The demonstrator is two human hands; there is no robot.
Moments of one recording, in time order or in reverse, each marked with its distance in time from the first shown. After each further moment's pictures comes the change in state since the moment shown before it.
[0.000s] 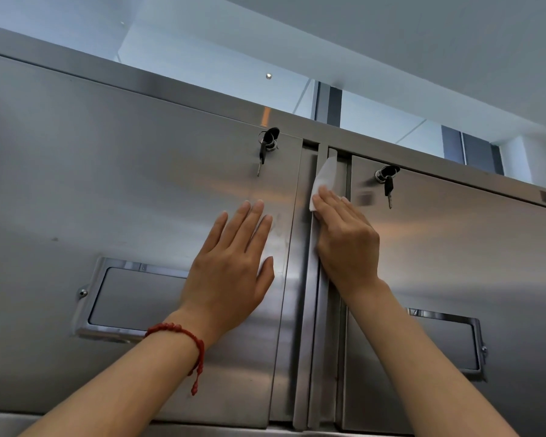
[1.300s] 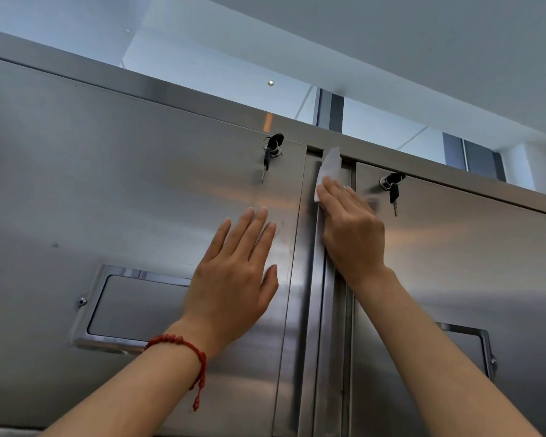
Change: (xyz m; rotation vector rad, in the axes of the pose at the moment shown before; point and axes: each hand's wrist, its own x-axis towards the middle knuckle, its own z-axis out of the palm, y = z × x) left_hand 0.001 -0.001 0.001 -0.007 0.025 0.003; right_hand 0.021 0.014 0.012 -0.043 0.007 -0.077
